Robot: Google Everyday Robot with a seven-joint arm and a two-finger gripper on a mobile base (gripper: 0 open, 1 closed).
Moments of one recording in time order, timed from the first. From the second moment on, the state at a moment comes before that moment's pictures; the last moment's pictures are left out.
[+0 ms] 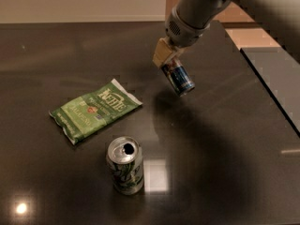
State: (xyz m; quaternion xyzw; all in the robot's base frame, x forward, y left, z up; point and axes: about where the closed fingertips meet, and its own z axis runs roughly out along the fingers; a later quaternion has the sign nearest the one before) arm 0.621 -0.049 0.918 -0.35 0.91 0.10 0.21
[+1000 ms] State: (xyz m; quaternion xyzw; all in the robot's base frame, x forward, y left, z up) arm 0.595 -0.054 0.958 -0.39 0.79 0.19 0.44
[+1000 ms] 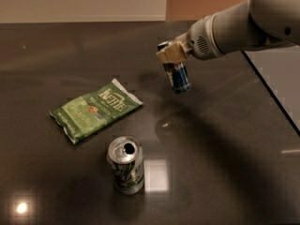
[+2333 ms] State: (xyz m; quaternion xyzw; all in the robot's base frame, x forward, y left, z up) arm 0.565 -0.082 0.964 -0.42 0.63 0.29 0.58
